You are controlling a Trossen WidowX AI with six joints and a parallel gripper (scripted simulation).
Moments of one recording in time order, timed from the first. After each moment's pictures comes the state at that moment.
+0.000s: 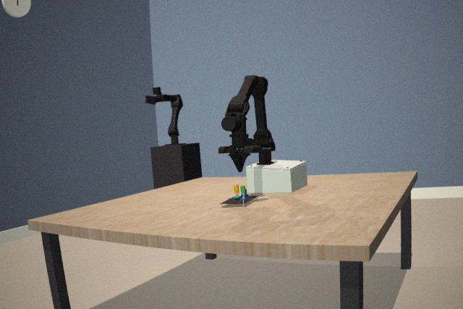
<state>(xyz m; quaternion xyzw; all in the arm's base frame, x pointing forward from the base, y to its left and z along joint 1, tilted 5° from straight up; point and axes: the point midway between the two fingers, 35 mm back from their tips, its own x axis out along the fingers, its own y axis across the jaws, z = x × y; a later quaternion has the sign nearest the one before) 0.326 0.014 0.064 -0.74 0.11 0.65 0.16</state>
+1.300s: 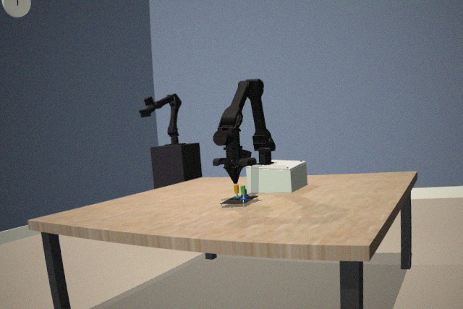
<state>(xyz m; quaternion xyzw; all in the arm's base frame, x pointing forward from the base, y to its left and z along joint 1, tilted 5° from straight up) 0.334 -0.005 0.017 -0.72 0.09 0.67 0.14</state>
